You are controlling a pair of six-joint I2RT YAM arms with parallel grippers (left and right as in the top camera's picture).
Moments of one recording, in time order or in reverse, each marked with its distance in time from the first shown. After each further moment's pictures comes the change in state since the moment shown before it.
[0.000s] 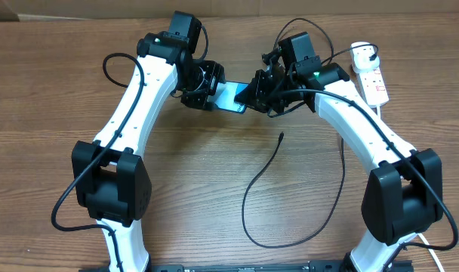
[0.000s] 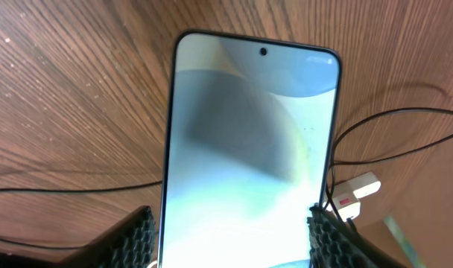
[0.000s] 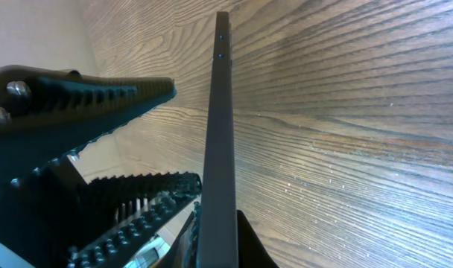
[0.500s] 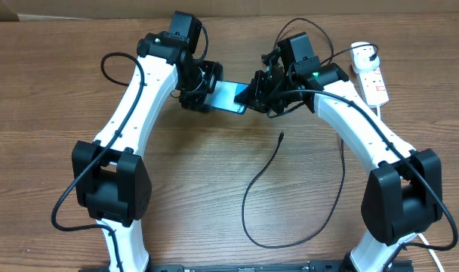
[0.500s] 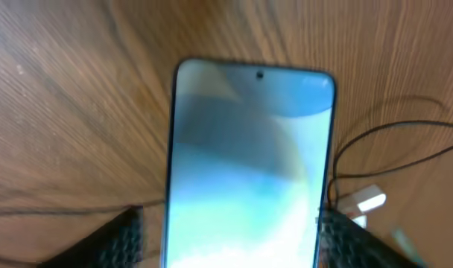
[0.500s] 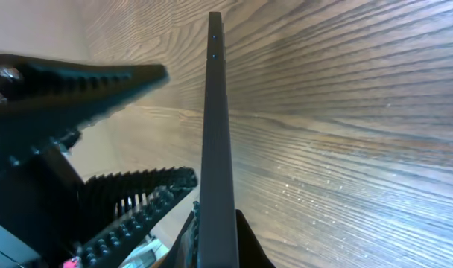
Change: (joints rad) left arm 0.000 0.000 0.000 0.000 -0.075 0.035; right arm 0.002 0.000 0.000 -0.005 0.024 0.000
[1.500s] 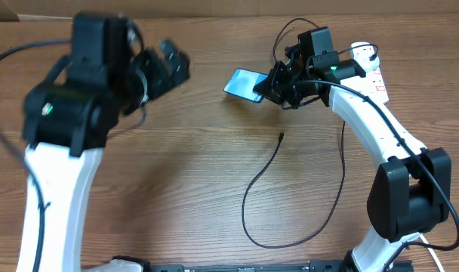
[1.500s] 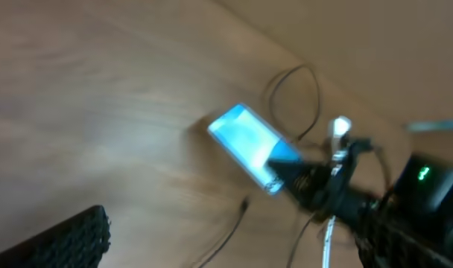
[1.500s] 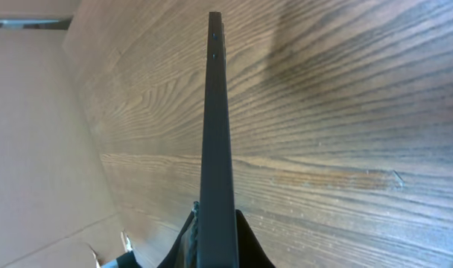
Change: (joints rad) left arm 0.068 -0.589 0.012 -0.141 -0.226 0.848; right arm -0.091 0.000 0.000 0.010 0.062 0.051
